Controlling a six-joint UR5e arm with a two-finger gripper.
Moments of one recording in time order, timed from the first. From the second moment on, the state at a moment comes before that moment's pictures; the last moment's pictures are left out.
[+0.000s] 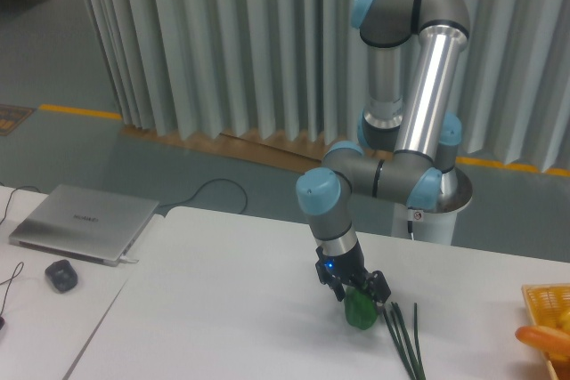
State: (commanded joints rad) arm 2.03 -1.83 -1.81 -1.04 1.88 0.29
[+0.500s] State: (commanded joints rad) arm 2.03 -1.86 -1.83 -1.02 1.89 0.29
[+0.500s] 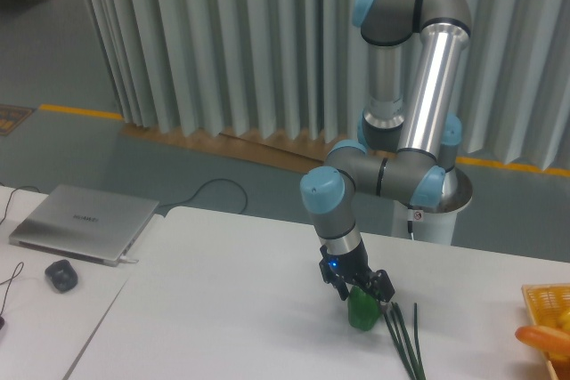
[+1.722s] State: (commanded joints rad) arm 1.99 -1.87 -1.83 -0.98 1.92 0.24
